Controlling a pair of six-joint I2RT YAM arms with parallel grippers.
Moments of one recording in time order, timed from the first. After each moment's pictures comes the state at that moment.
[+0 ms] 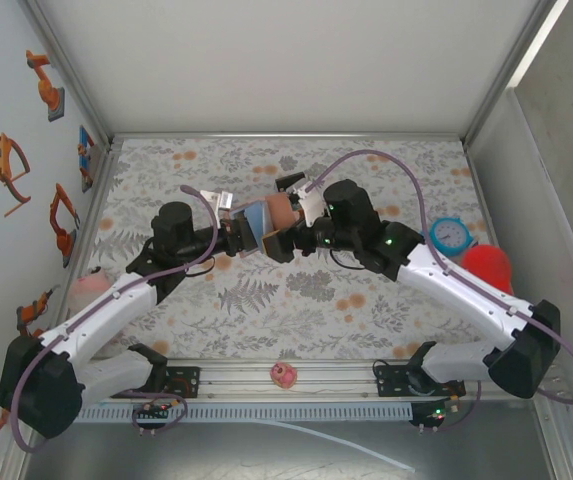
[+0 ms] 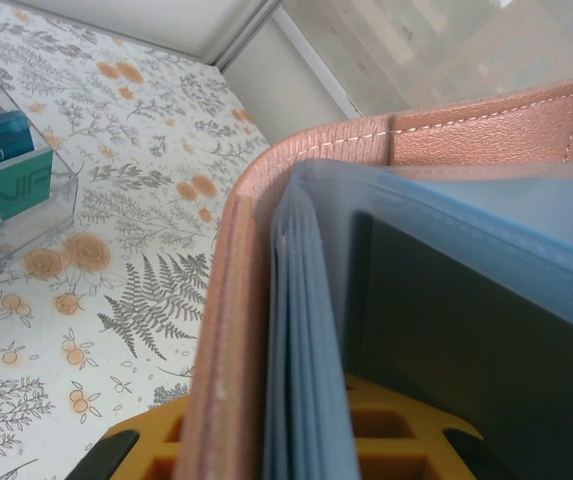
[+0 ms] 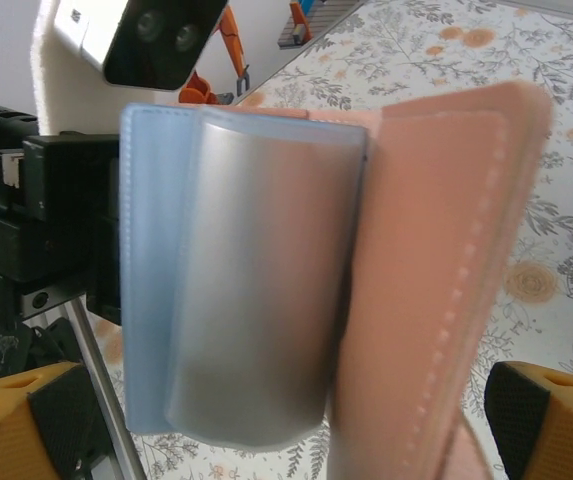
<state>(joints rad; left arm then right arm) -0.55 1.10 0.68 0.16 0.60 -0.62 0.84 1.28 1.16 -0.38 -0.29 0.23</state>
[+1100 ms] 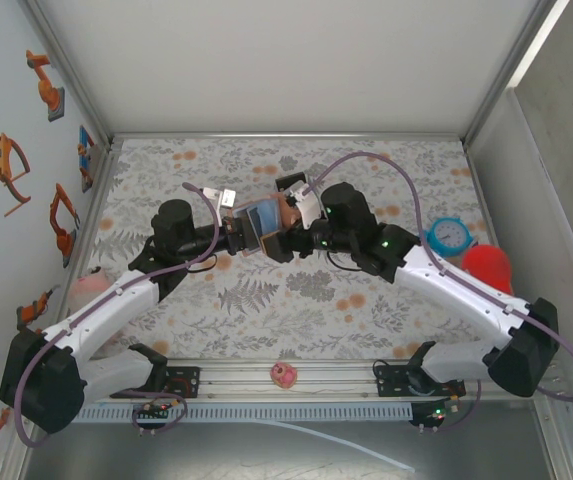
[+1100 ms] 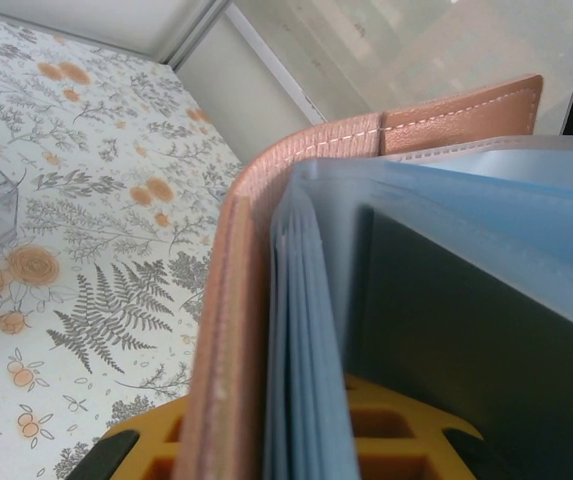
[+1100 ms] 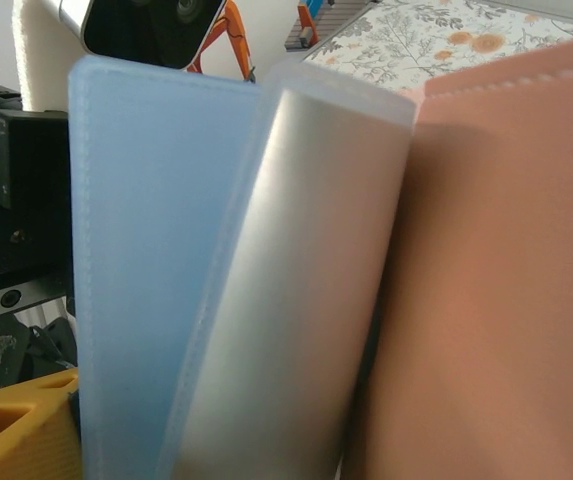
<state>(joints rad) -0.55 1.12 0.69 0.23 0.69 -0.64 0.85 1.27 1.13 -0.34 -0.29 0.22</state>
